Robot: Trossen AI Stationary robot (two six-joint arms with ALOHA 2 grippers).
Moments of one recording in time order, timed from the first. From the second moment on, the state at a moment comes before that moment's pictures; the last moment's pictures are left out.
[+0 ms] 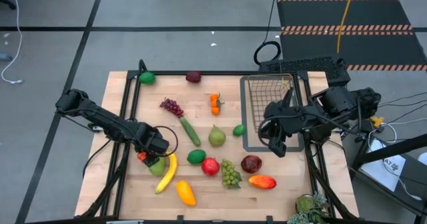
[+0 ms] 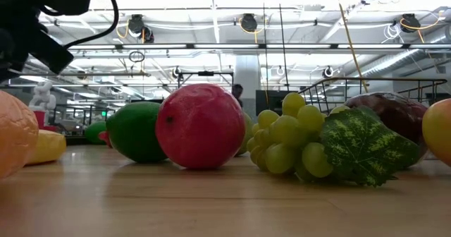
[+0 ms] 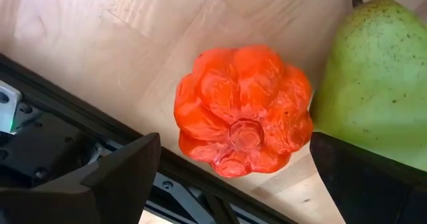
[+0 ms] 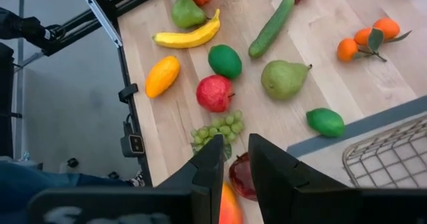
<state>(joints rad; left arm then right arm) -0.36 1.31 0.78 -1.21 0.20 -1.02 0.37 1.47 1.96 -1.40 0.18 0.75</state>
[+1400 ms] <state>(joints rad) -0.37 1.31 0.66 -1.04 0.24 -0.97 0.37 1.47 1.96 -1.42 0.22 0.71</state>
